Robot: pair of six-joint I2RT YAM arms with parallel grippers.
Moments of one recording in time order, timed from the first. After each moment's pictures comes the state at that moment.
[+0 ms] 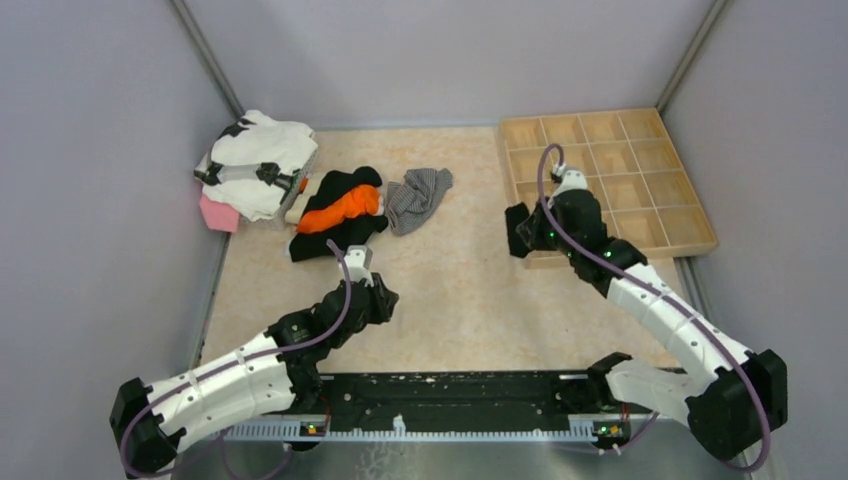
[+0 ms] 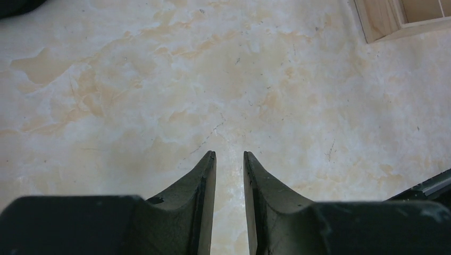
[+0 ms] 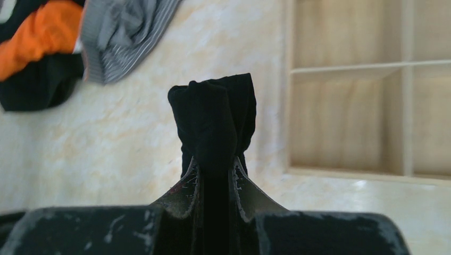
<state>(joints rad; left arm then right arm) -0.95 0.68 0.41 -0.28 -0.40 -0.71 0.51 1.05 0.80 -0.31 0.08 0.46</state>
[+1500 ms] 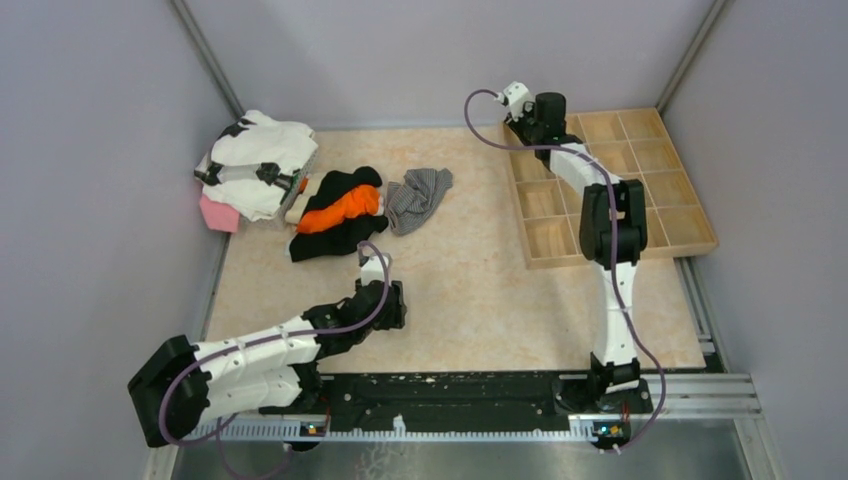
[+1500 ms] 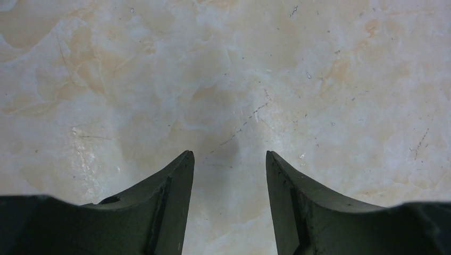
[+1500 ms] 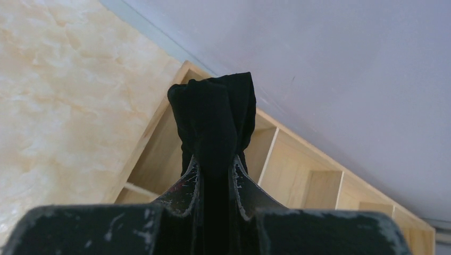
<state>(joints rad) -0.94 0.99 0.38 -0.17 -0.40 -0.70 0.18 2.29 1.88 -0.01 -0.08 -0.56</state>
